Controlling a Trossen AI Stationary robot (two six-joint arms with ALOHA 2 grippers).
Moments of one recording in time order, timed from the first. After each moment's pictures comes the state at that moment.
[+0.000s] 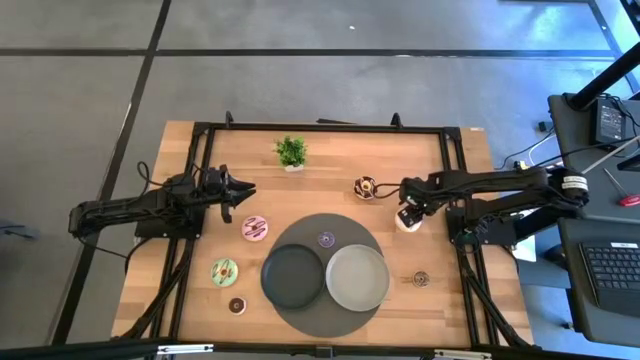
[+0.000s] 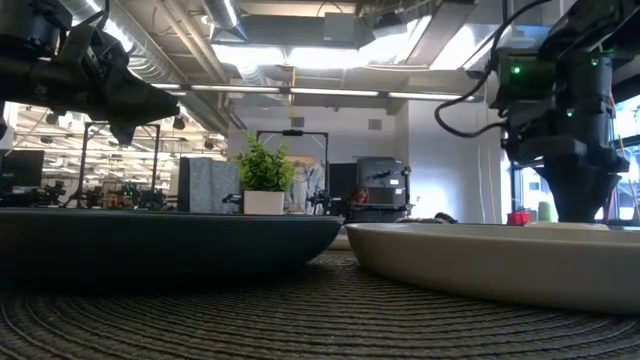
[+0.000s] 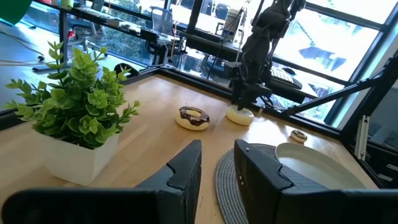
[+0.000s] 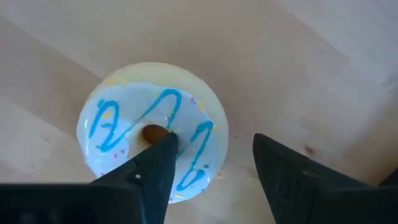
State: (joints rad) left arm 0.23 0.08 0.01 0.03 -0.03 -0.30; right arm -0.18 1.15 0.54 -0.87 0.03 0.81
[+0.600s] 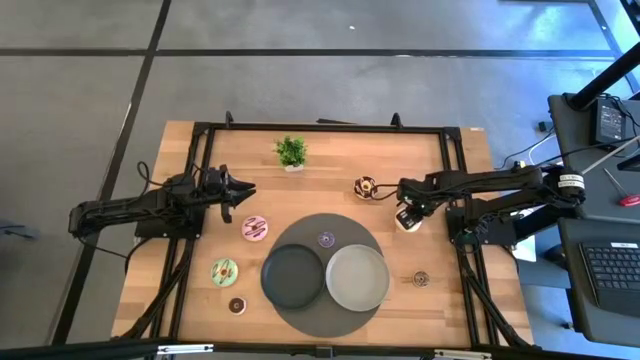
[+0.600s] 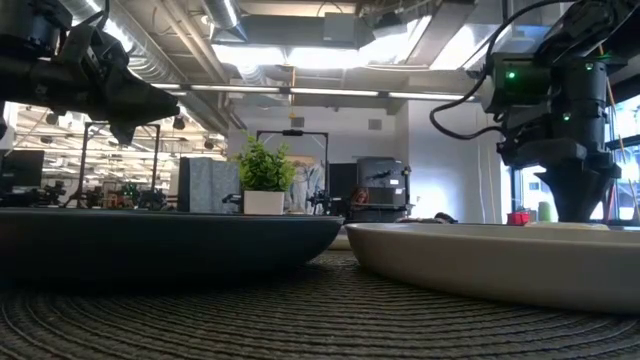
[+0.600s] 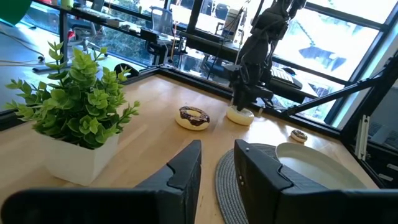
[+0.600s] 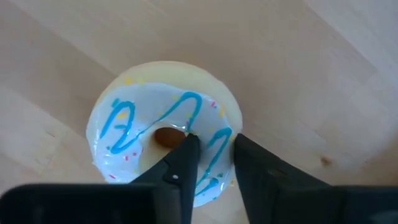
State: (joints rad) left arm 0.23 0.08 0.01 0.03 -0.03 -0.30; right arm -0.18 1.18 0.54 -0.82 0.00 0.75
